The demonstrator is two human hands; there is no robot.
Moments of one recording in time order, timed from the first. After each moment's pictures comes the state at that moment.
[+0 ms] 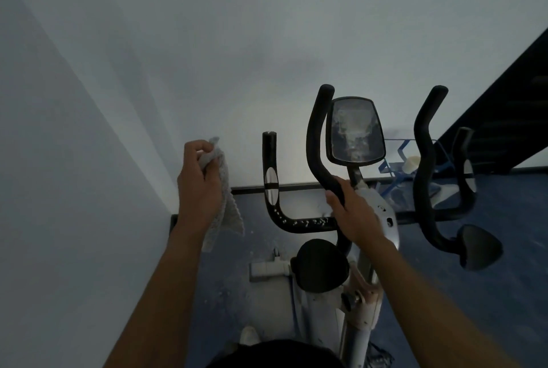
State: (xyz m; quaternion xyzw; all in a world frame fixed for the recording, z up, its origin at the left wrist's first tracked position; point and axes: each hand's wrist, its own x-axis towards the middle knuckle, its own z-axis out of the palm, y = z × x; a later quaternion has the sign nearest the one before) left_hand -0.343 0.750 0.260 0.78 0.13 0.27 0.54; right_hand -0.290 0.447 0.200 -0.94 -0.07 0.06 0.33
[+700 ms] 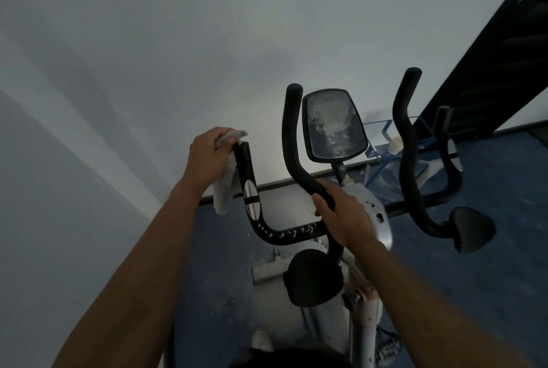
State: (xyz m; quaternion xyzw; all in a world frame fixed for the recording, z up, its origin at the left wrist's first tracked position) left_hand -0.217 0.742 0.258 0.86 0.01 0.12 0.50; right_hand -0.281 0.440 0.179 -0.94 -0.03 0.03 0.34
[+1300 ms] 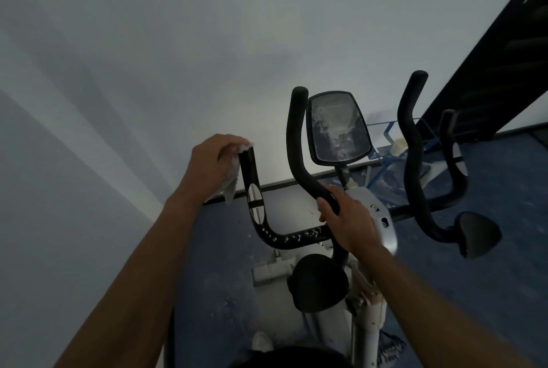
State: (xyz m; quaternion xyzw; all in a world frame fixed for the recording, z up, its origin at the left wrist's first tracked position) left_hand -0.226 0.753 0.255 0.87 -0.10 0.15 0.47; right_hand -0.277 0.440 0.173 -0.94 -0.02 0.02 0.33
